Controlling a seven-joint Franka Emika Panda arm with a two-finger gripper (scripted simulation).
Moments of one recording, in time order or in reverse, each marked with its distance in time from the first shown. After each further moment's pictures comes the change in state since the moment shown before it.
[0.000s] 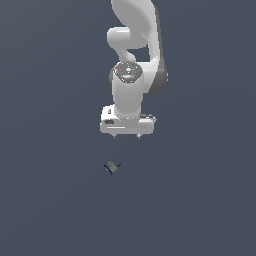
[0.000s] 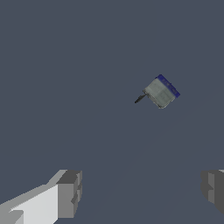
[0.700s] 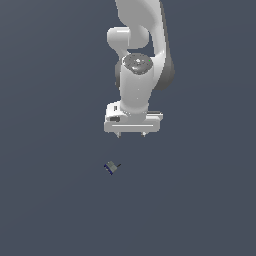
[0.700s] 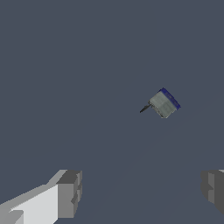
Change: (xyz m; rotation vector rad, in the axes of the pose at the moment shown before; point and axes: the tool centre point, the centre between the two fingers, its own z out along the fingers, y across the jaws) arm 0.010 -0.017 -0.021 -0.018 0.036 -0.040
